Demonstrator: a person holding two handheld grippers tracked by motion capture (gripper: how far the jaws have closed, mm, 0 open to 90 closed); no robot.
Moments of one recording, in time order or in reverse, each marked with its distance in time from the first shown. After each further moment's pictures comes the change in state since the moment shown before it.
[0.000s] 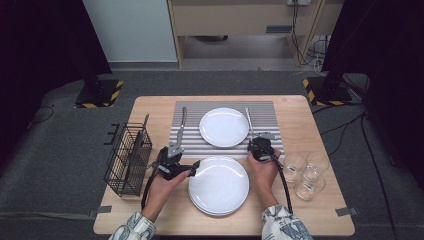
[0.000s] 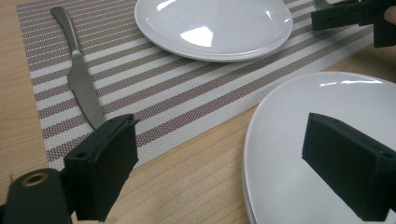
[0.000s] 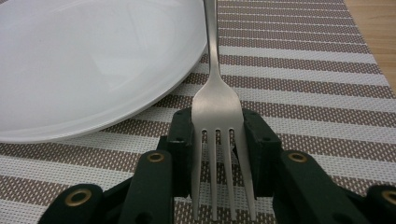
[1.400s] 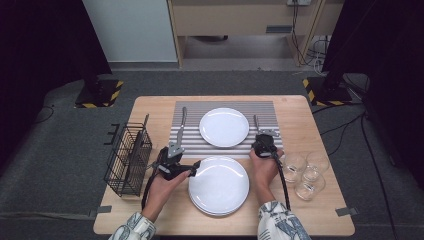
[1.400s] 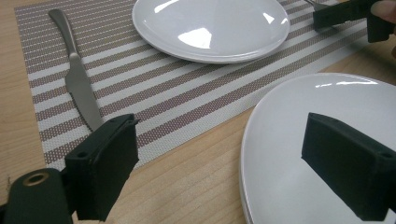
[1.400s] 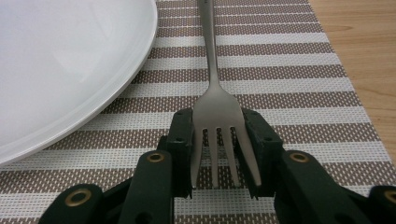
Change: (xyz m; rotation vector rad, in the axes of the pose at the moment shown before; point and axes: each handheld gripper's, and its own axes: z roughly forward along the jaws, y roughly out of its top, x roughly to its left) left arm -0.002 0.000 0.000 -0.003 -0.007 0.006; right arm -0.008 0.007 0.006 0.069 -0.131 0.084
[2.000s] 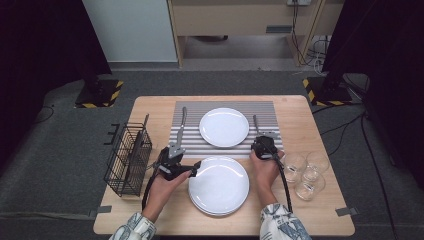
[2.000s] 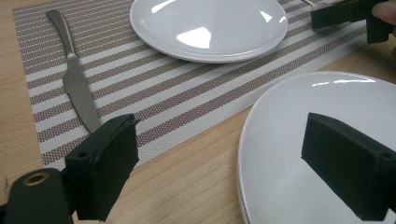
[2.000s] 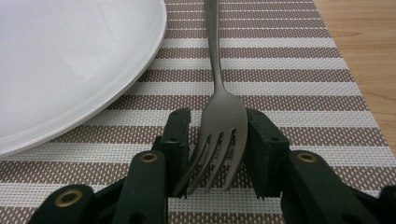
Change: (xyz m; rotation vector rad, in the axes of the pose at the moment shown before) left arm -0.002 0.000 0.000 0.002 0.000 0.008; right arm -0.002 -0.005 -0.001 -0.034 0.034 -0.028
